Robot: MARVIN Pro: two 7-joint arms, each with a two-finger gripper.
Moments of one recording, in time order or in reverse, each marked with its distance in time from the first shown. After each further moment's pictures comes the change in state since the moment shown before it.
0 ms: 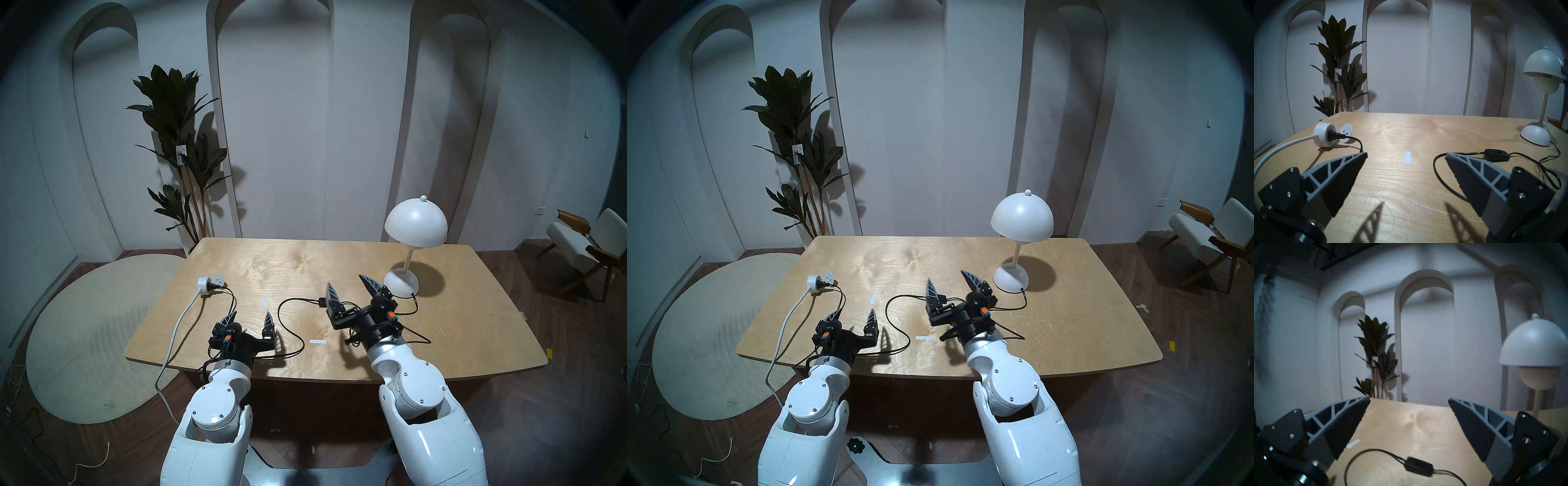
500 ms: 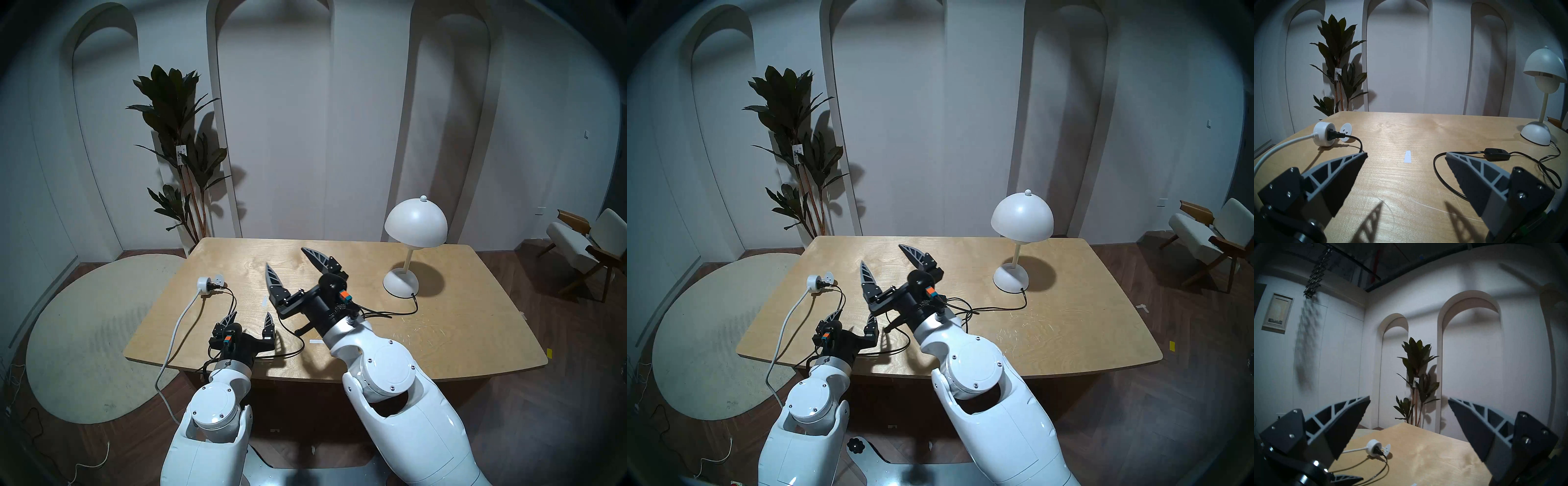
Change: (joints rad) left arm -0.002 0.000 0.000 0.003 0.000 0.000 0.000; right arm 0.150 0.044 -0.260 -0.057 0.026 0.068 -0.034
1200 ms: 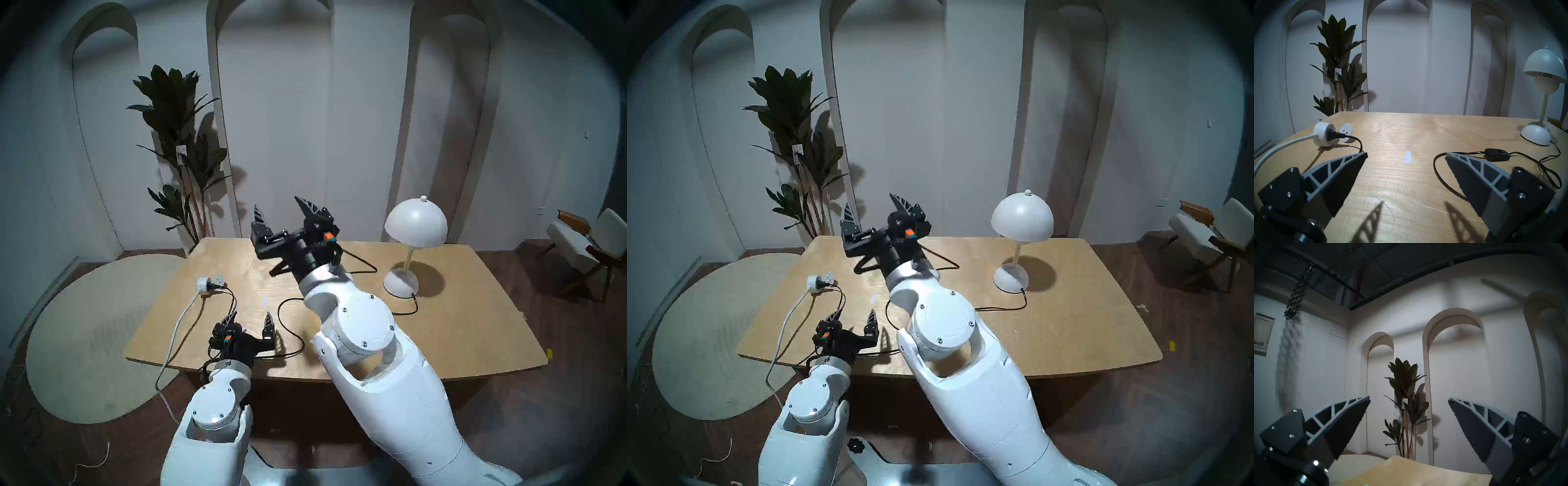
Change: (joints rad) left arm -0.001 0.000 0.000 0.000 0.000 0.000 0.000; right arm 0.217 -0.093 -0.065 -0.024 0.052 0.132 -0.277
